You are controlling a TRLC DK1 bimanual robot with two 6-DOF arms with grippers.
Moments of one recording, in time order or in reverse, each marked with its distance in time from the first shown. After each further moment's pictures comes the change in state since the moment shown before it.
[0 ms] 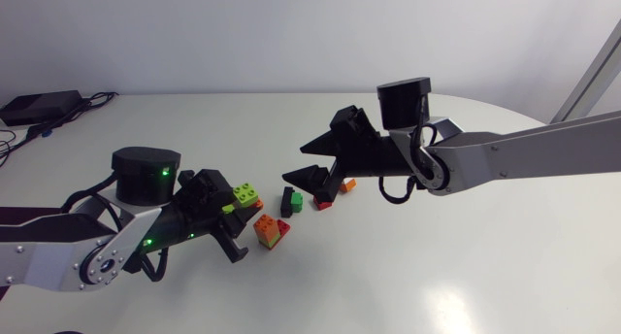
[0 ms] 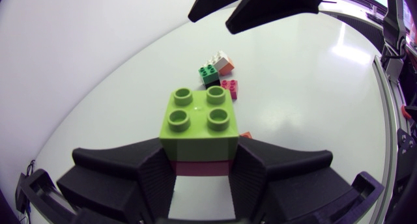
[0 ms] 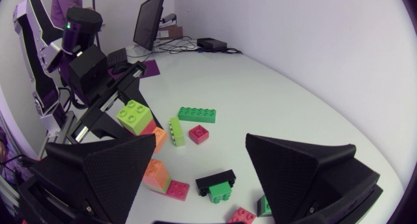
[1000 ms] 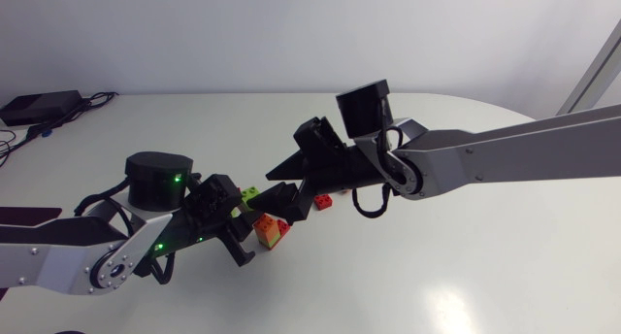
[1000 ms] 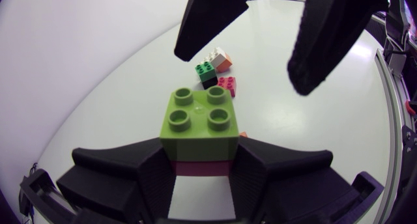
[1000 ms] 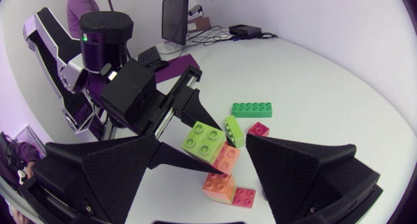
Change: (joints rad) left arm -0.048 0.038 0.000 0.031 -0.055 0.002; right arm 0.148 0.019 0.069 -0.139 -0.063 0.143
